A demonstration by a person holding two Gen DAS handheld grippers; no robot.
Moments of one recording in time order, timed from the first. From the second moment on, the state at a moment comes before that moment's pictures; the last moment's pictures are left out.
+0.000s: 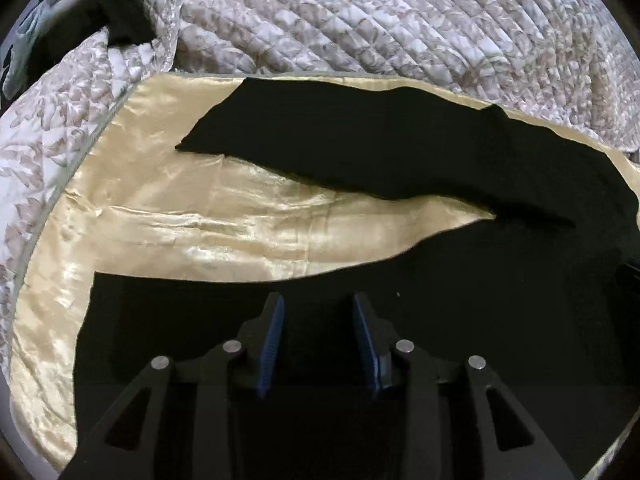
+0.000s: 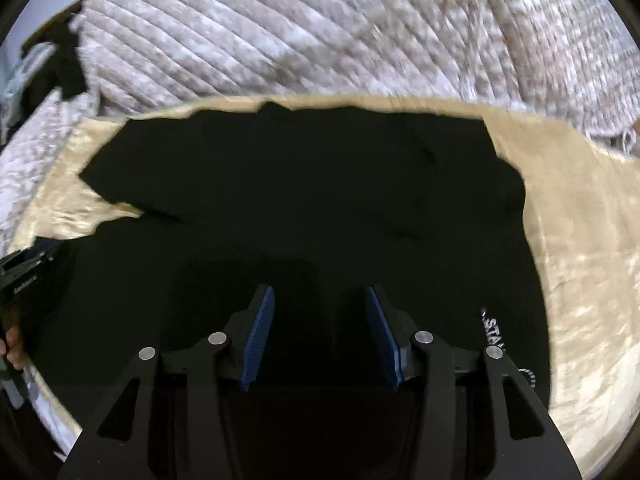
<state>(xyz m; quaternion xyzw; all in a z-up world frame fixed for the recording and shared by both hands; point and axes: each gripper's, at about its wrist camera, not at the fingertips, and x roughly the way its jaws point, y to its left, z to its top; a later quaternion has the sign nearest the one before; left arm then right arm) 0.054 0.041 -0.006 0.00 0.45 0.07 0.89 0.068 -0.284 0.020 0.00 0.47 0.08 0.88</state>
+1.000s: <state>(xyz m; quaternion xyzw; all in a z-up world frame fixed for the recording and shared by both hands) 0.008 0.012 -0.002 0.01 0.44 0.02 0.90 0.011 -0.259 0.033 0.02 0.43 0.11 0.89</state>
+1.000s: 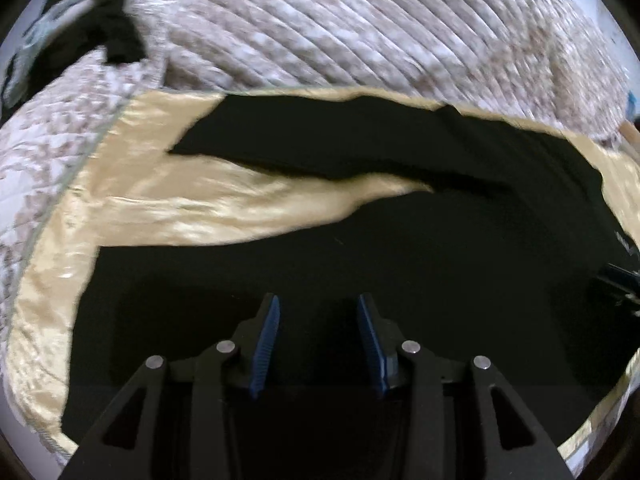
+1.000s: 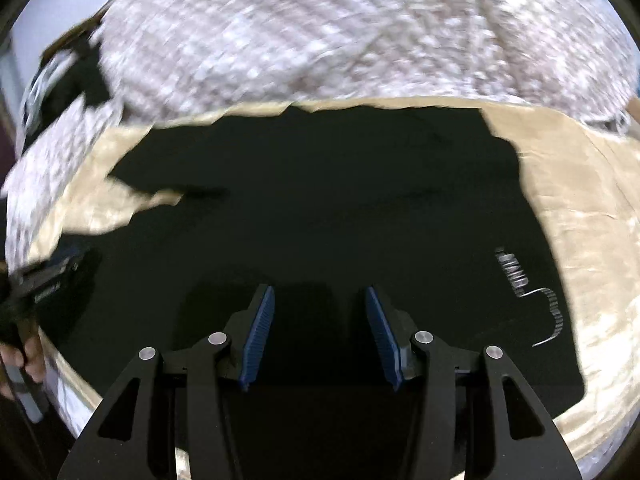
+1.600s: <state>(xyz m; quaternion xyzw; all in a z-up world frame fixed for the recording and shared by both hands) 0.078 0.017 0.043 0.00 0.41 -0.03 0.91 0.073 -0.266 0.060 0.05 0.44 0.14 0.88</state>
